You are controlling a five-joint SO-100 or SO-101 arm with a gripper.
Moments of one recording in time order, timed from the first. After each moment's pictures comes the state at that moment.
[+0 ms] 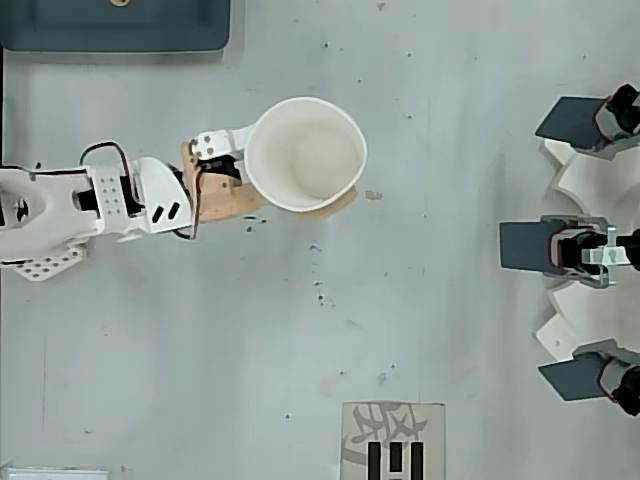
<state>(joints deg) -16.9 104.4 165.8 -77.8 -89.7</state>
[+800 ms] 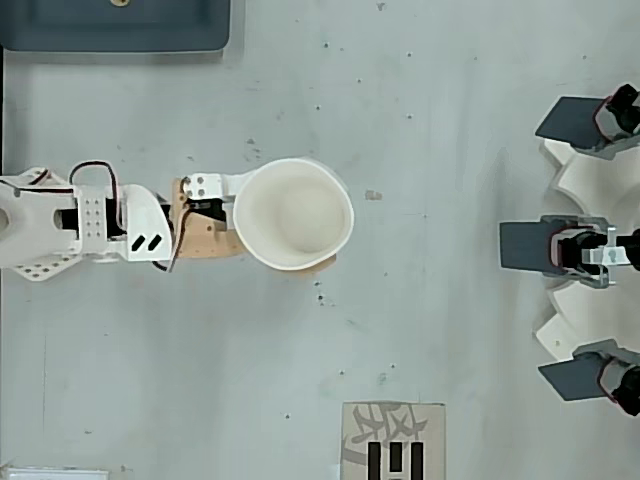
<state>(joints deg) -6.4 111.0 173.0 -74.9 -89.7</state>
